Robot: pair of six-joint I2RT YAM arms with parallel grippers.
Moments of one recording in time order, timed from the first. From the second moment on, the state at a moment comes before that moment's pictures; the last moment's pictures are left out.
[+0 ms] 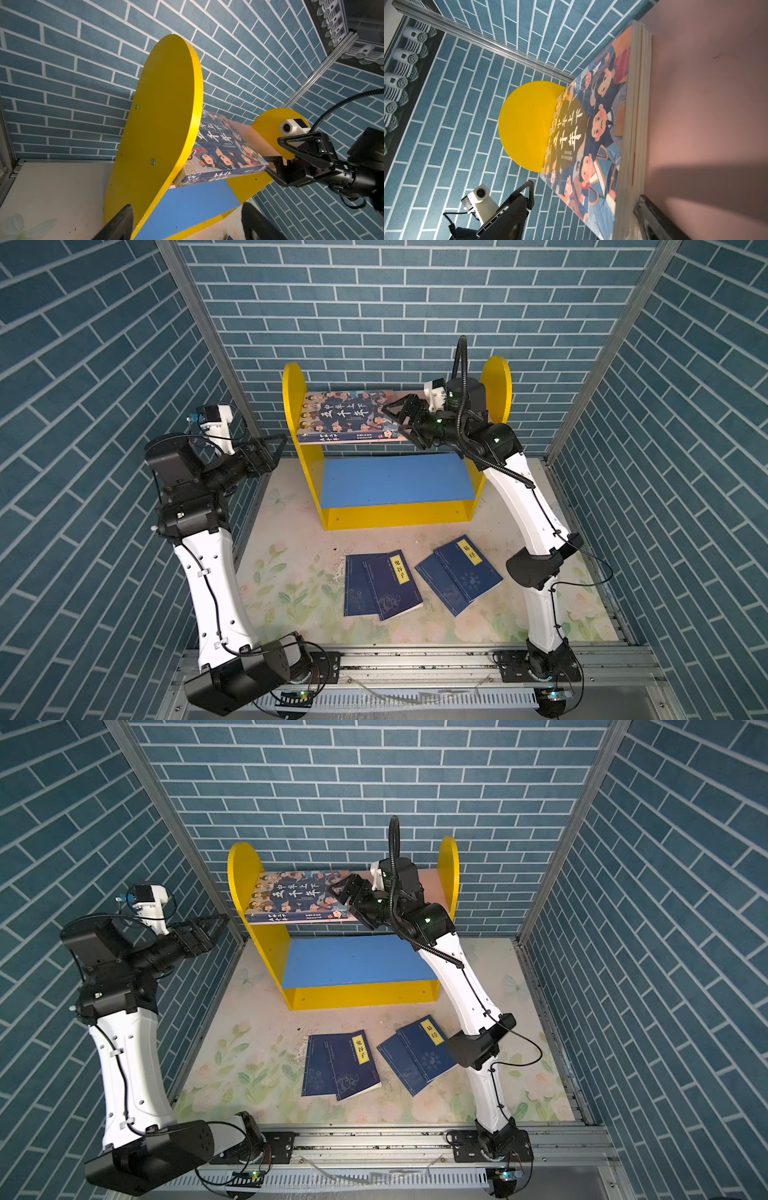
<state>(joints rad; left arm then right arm) 0.44 1.22 1.55 -0.50 0.93 -0.33 0.71 2.11 2.70 -0.82 -0.34 1.03</state>
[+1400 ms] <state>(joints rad) 0.32 1.28 1.48 -0.49 0.71 -0.19 0.70 2.03 2.63 -0.84 -0.28 1.01</state>
